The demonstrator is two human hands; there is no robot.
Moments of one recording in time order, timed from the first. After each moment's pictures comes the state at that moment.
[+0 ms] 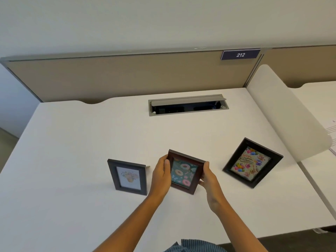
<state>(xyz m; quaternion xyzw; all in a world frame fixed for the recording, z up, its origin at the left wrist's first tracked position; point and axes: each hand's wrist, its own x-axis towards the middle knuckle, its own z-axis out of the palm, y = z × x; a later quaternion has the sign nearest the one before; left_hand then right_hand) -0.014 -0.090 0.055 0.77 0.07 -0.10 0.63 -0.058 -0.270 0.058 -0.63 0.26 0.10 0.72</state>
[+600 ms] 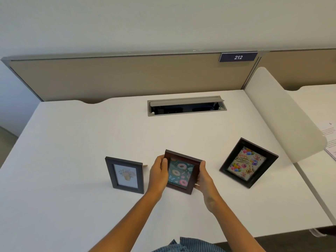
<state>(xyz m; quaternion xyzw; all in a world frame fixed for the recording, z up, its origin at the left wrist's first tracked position) -0.013 -0.098 0.057 0.76 0.12 -0.09 0.63 -0.061 -0.272 0.058 -0.62 0.29 0.16 0.71</state>
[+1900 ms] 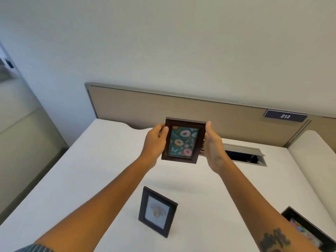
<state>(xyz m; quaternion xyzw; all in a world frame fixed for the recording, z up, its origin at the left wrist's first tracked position) 0.133 0.044 0.236 0.76 0.07 0.10 0.64 0.153 -0.157 0.245 -0.69 0.04 0.14 0.71</state>
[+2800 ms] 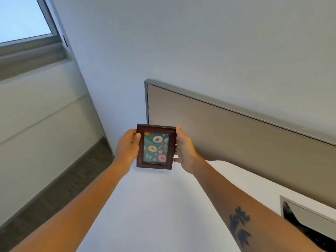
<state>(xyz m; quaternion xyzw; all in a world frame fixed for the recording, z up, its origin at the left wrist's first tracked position) 0.320 0.465 0.099 0.78 0.30 0.18 0.52 0.416 0.291 0.111 -0.65 0.00 0.38 0.65</state>
